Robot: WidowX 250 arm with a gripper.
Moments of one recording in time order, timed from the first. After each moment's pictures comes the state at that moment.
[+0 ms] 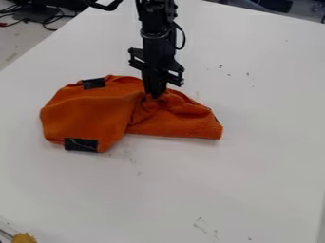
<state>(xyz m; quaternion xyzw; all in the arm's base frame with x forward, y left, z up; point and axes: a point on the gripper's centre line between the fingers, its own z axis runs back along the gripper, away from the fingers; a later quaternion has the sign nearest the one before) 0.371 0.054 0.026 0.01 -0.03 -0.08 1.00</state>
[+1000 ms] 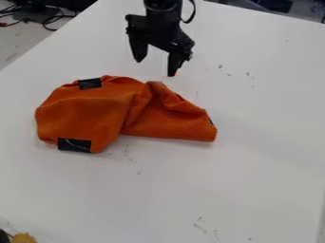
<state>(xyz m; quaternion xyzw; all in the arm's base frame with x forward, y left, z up) 0.367 0.039 0.095 0.09 -0.13 -0.02 0.99</state>
